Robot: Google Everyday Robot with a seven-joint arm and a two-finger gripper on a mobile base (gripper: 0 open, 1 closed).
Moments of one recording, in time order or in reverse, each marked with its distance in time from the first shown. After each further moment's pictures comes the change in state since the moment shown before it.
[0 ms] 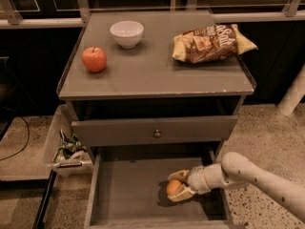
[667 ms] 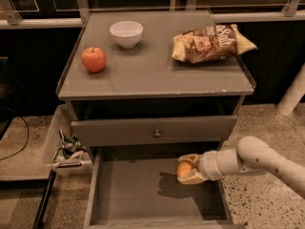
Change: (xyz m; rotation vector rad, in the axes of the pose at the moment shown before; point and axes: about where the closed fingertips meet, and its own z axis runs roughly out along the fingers) arm -0.057 -0.010 -0.076 0.095 0.055 -0.067
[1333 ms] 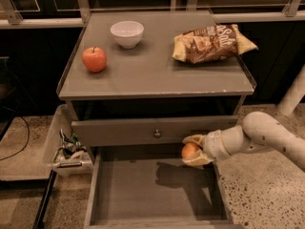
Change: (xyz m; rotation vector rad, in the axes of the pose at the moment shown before) arm -0.053 -0.034 -0.052 0.020 0.078 -0.068
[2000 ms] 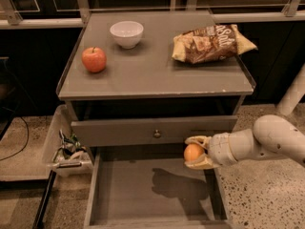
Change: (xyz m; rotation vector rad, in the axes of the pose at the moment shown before) arm -0.030 0.028 -0.031 0.061 0.009 -0.089
